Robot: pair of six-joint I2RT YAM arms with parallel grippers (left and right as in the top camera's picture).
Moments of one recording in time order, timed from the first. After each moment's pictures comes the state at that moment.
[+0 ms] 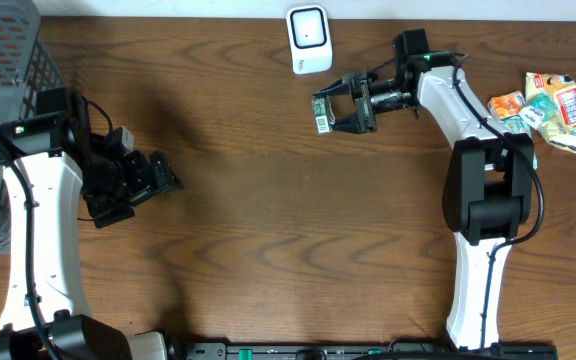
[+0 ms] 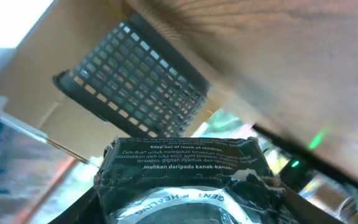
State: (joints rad) left arm 0.24 1.50 1.38 -1.45 0.36 -0.15; right arm 0.14 2.34 1.89 -0.93 -1.28 0.99
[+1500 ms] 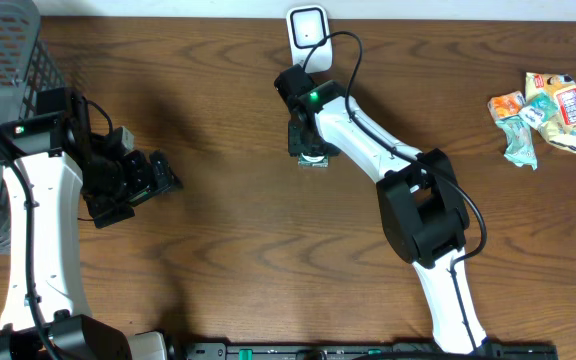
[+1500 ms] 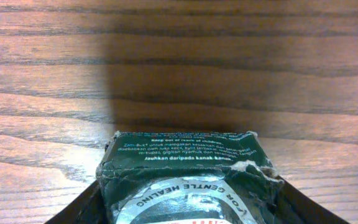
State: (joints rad) left arm 0.24 1.50 1.38 -1.45 0.36 -0.15; right arm 0.56 2.34 1.89 -0.96 0.11 0.57
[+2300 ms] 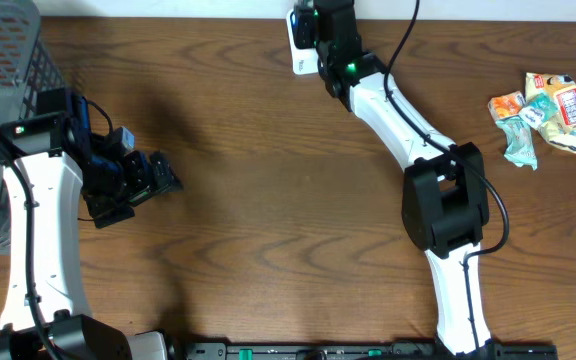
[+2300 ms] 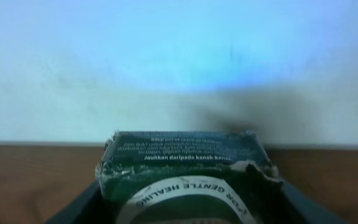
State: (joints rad) left arm 0.24 1.50 1.38 -1.45 0.36 -0.15; right arm 0.42 2.33 2.00 -0.01 0.18 0.28
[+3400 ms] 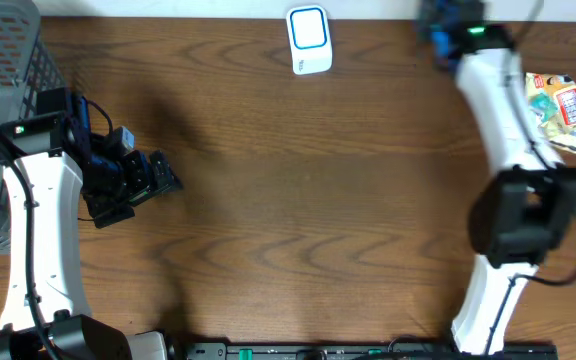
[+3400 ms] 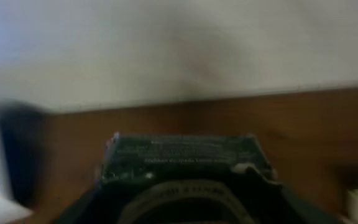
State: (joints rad) left arm 0.24 1.50 1.38 -1.45 0.36 -0.15; right arm 0.06 2.14 2.02 -0.58 0.21 0.05
